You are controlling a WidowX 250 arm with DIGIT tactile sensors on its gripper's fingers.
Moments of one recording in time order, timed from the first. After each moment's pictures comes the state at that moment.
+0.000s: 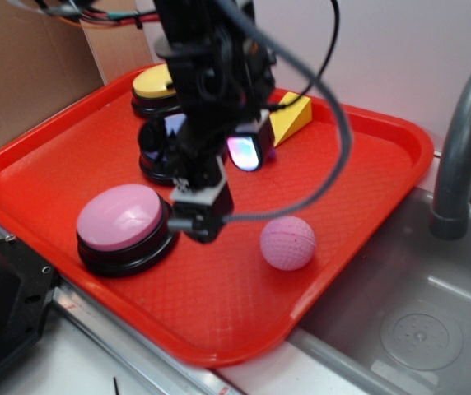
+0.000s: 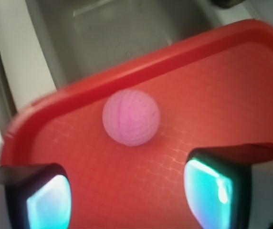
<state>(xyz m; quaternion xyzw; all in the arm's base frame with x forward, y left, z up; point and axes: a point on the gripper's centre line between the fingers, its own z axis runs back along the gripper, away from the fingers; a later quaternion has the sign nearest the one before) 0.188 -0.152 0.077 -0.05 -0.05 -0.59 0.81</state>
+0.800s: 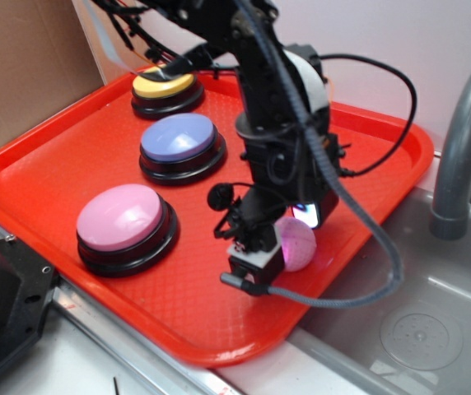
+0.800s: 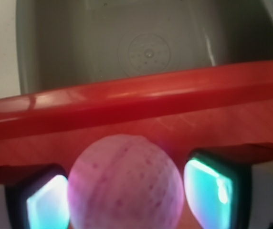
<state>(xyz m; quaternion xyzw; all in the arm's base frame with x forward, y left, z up) 0.206 -0.181 0.028 -0.04 -0.04 -0.66 0.75</state>
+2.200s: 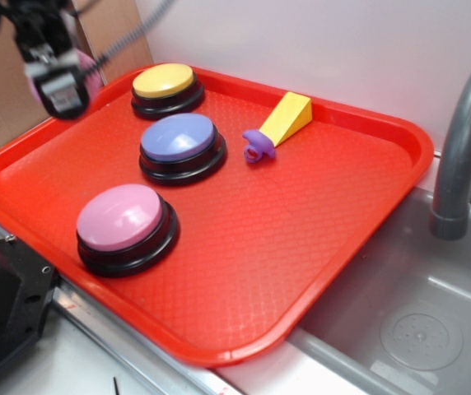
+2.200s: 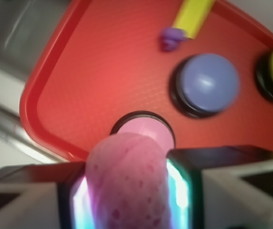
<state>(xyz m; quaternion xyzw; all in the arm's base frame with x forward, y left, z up) 0.136 -0.053 0.179 -0.03 -0.06 -0.17 0.98</state>
